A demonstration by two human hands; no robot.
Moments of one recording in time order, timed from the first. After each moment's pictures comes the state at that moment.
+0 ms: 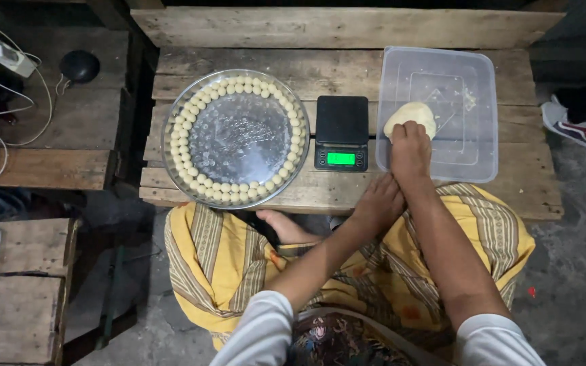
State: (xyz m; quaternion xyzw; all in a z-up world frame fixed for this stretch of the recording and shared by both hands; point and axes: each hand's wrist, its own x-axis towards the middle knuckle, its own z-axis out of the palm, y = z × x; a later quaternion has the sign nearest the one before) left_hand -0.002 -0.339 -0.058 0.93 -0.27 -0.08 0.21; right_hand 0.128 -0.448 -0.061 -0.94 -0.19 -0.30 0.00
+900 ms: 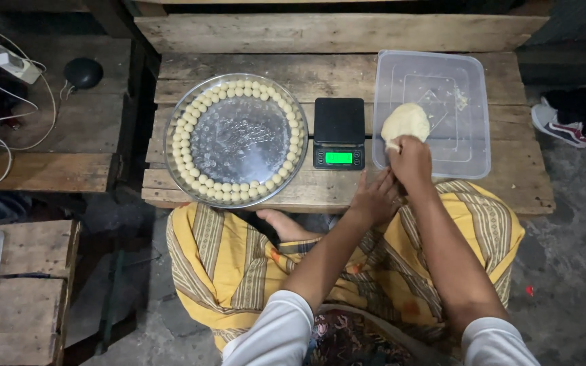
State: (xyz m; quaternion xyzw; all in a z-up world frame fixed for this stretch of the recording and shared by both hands) left_hand 0.005 -0.343 -0.078 0.97 -0.25 -0.08 0.05; right_hand 0.094 -0.452 -0.030 -0.96 -0.09 -0.15 0.23
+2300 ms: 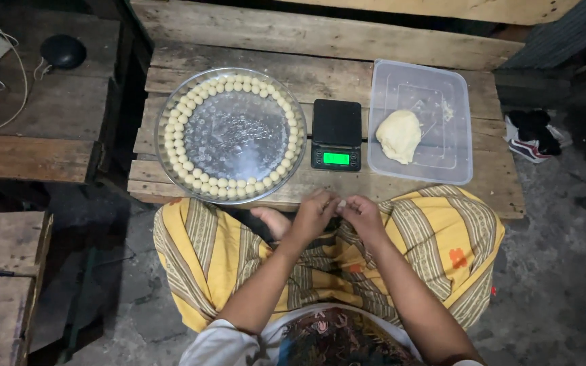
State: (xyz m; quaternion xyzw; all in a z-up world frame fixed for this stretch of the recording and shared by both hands) left_hand -0.054 -0.189 -0.004 0.79 -0.08 0.00 0.61; right_hand -0.051 -0.366 -0.037 -0.73 0.08 0.15 0.66
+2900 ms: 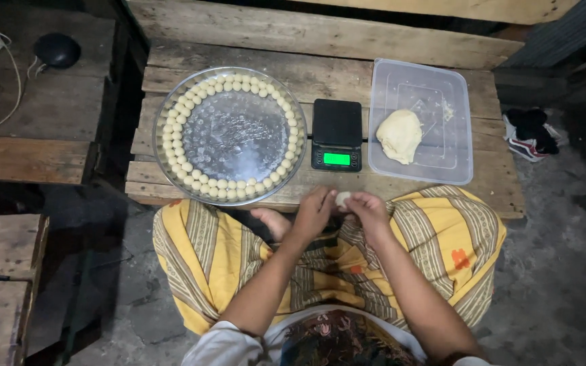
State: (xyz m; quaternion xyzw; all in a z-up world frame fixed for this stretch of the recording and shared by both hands) left_hand -0.046 -0.191 -0.017 0.76 -0.03 0.00 0.65; right_hand -0.042 -0.369 -0.035 -0.70 0.13 0.12 0.69
